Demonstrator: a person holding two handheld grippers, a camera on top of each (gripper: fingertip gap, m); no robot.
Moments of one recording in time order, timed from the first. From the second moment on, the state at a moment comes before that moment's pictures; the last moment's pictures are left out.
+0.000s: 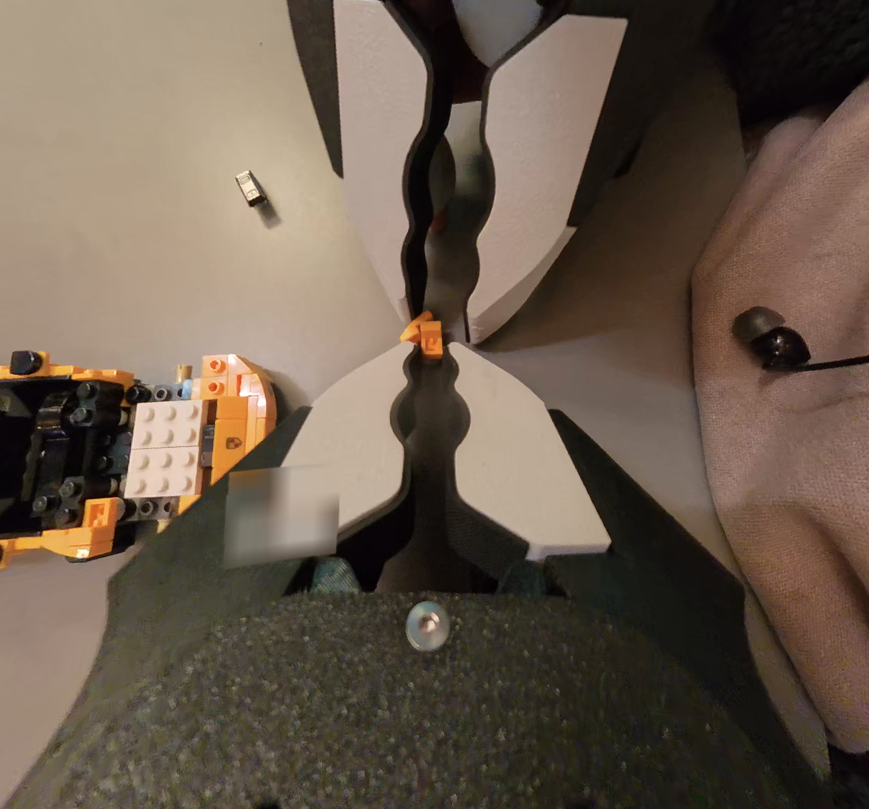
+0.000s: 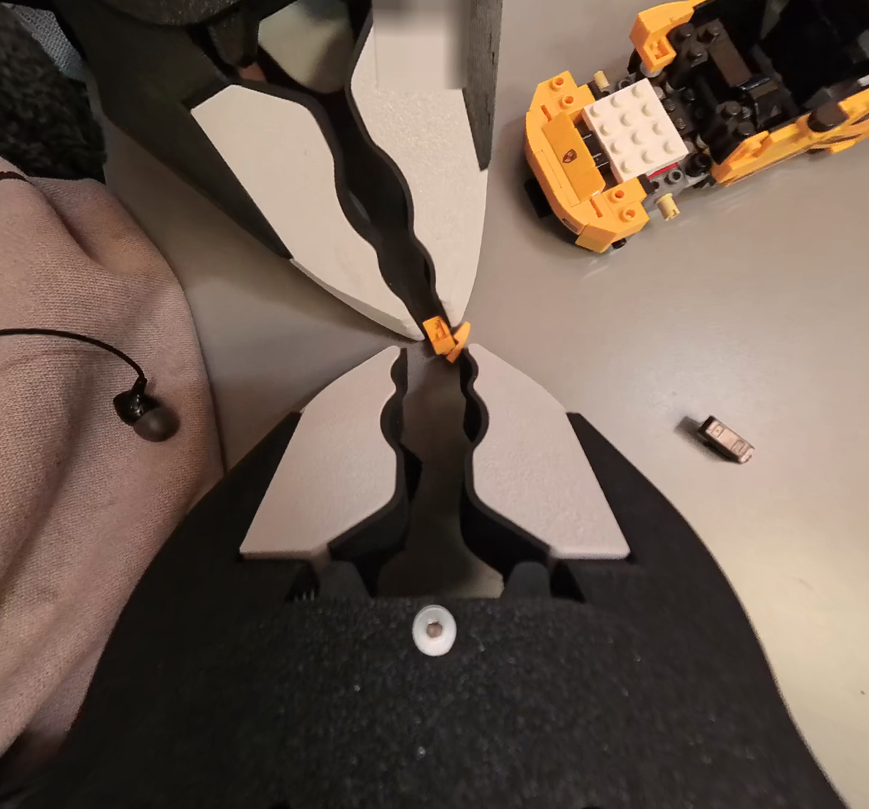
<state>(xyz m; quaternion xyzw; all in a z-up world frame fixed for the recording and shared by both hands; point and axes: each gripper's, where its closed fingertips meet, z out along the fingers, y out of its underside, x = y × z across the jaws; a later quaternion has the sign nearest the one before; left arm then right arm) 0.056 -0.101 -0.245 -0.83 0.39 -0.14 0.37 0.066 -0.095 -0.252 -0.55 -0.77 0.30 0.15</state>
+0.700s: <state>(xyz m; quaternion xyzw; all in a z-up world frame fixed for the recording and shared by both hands) 0.053 -0.087 -0.244 -0.84 0.35 -0.08 0.41 0.062 -0.091 -0.244 -0.63 -0.66 0.38 0.12</state>
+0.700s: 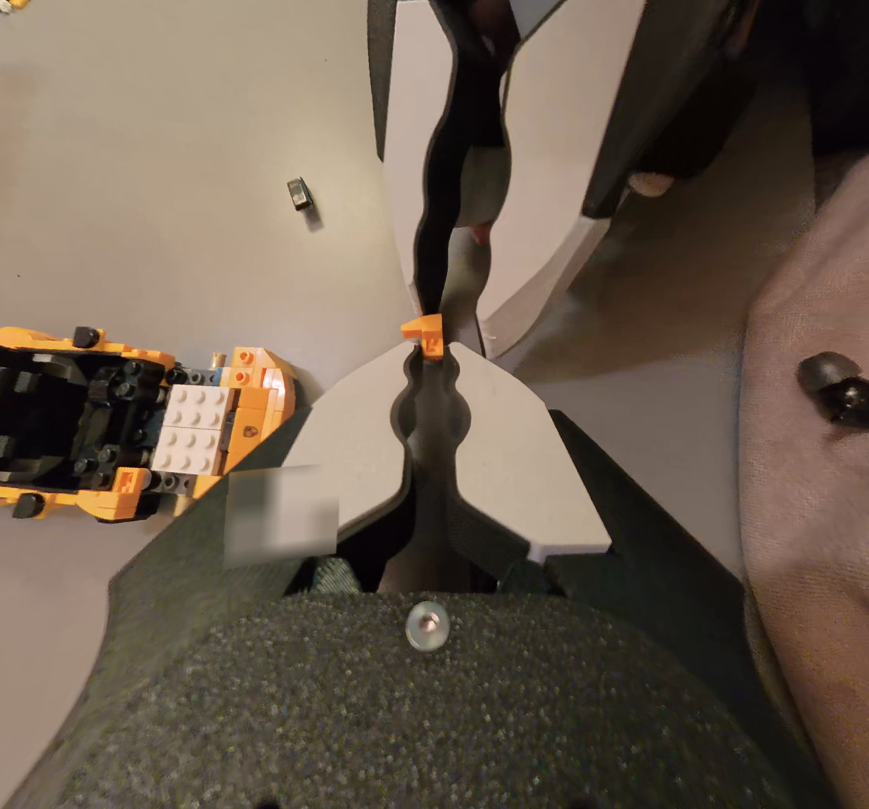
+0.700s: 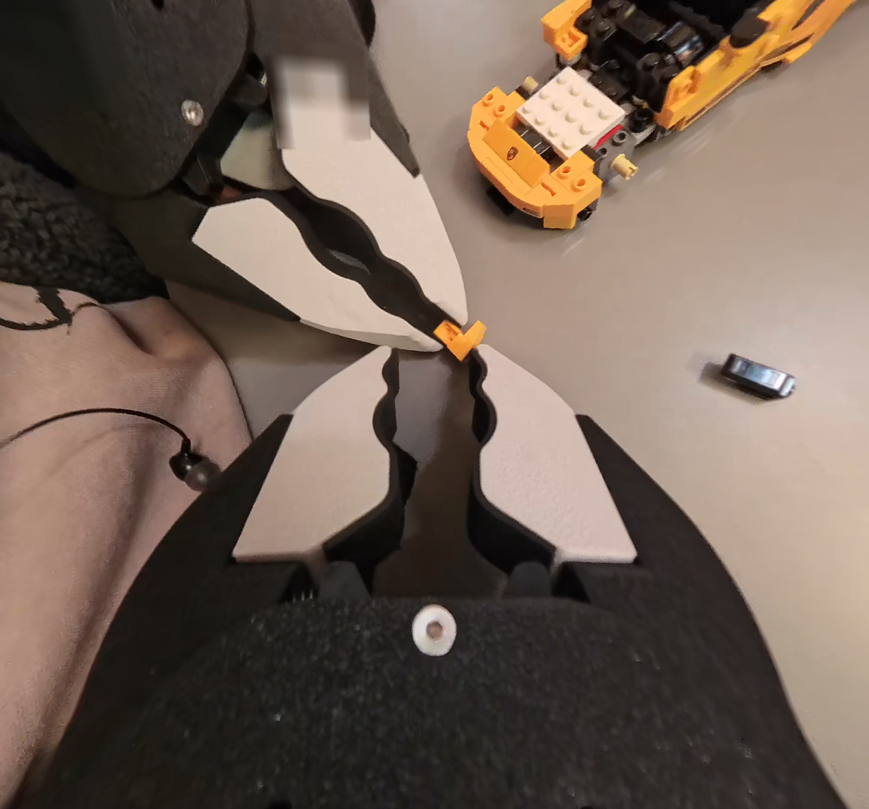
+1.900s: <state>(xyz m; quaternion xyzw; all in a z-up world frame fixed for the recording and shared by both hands) 0.039 -0.067 -0.169 -0.66 0.42 0.25 0.57 0.036 -0.069 -0.169 -0.61 -0.51 0.54 0.28</state>
